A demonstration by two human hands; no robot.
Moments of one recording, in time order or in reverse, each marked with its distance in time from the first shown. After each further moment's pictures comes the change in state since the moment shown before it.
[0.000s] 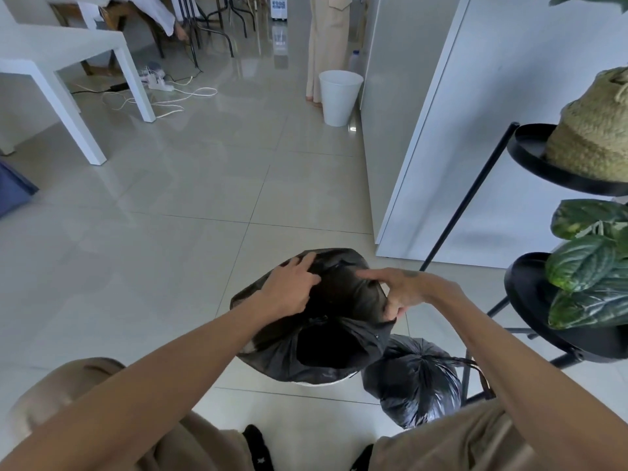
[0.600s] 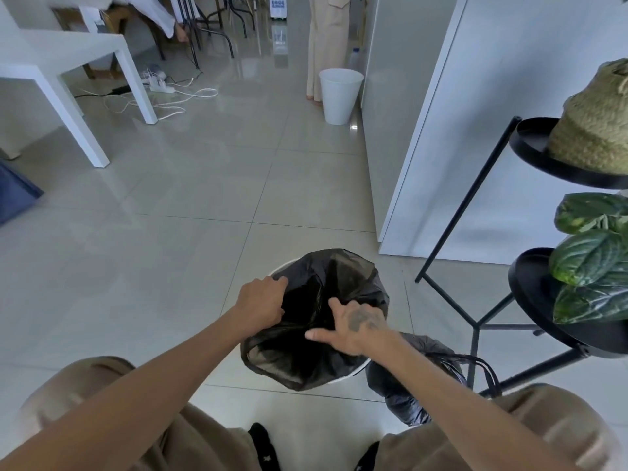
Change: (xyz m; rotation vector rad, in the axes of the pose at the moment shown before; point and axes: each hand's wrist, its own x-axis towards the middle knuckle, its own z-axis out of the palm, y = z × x) left_hand -0.037 -0.023 0.019 -0.046 -0.069 -0.293; right_hand 0.003 -0.066 0.105 -0.463 0.271 0.118
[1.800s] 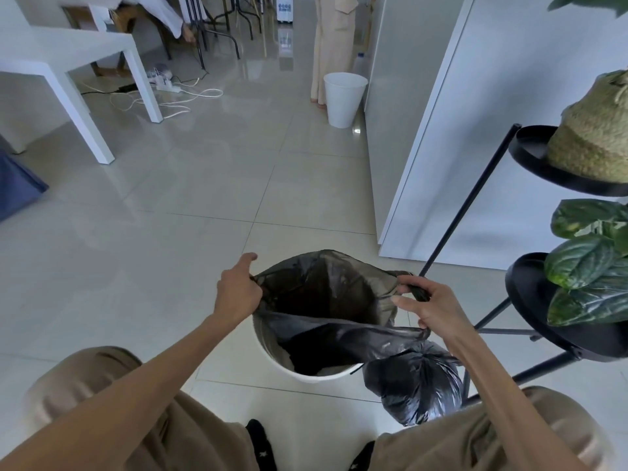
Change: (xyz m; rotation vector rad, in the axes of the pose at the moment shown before) left_hand -0.014 -0.031 0.005 -0.806 0.332 -0.394; right_hand -0.030 0.120 -0.009 1.143 0.413 0.133
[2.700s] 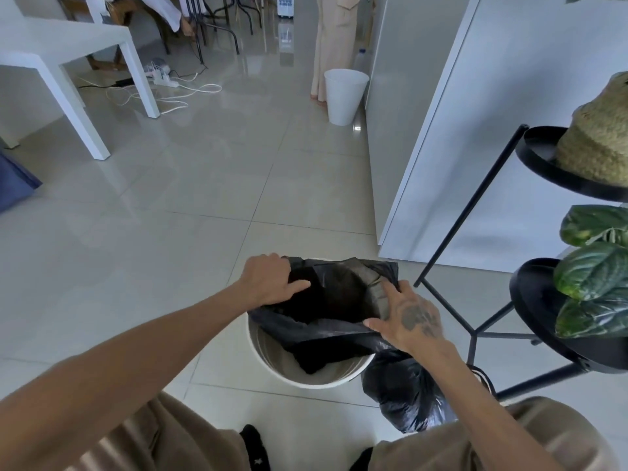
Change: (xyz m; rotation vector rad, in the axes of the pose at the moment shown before) left_hand 0.032 0.054 0.021 0.810 -0.207 0.504; right_hand -0.004 -0.027 0.047 -1.094 -0.057 -0.104
